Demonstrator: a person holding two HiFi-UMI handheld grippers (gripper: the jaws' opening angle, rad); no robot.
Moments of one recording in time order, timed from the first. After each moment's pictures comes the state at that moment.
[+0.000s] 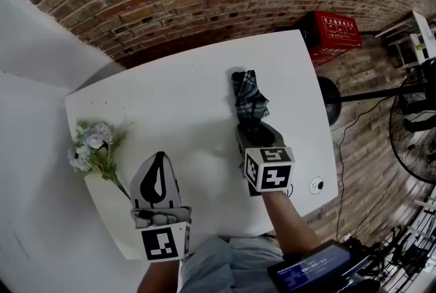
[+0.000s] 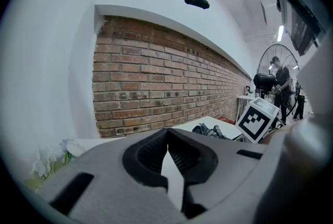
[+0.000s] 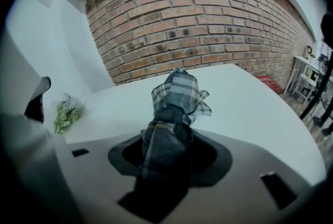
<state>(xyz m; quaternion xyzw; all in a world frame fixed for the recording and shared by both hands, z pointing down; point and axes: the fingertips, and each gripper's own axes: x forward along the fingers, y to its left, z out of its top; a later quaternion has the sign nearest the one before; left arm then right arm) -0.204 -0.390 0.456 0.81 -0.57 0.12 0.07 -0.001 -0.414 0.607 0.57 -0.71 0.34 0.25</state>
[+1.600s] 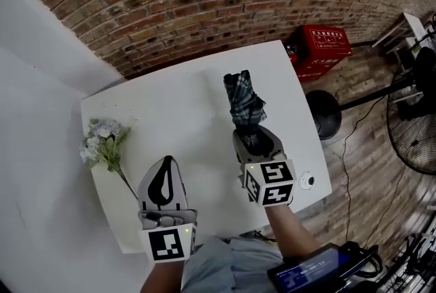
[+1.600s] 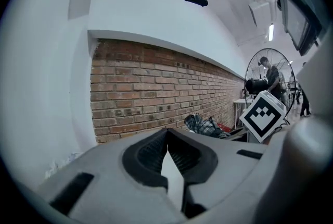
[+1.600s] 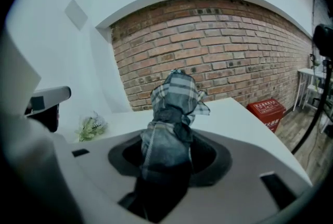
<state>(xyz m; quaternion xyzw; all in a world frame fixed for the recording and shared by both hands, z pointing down) -0.162 -0.335 0.398 0.81 -0.57 0.10 0.04 0.008 -0.380 0.506 0.57 -0.78 0.24 0.15</state>
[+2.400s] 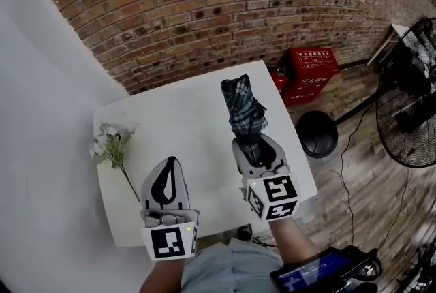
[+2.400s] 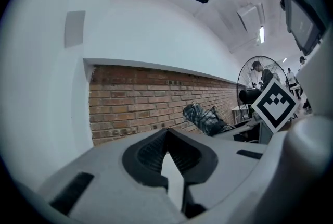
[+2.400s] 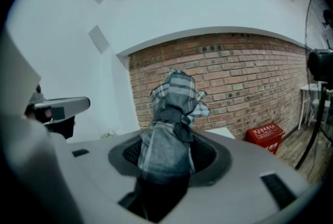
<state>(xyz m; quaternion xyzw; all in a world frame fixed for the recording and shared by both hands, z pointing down) -0.117 -0.275 0.324 0.81 -0.58 0.06 -0.03 0.041 -0.315 0.392 0.56 -0.81 0.14 0.07</state>
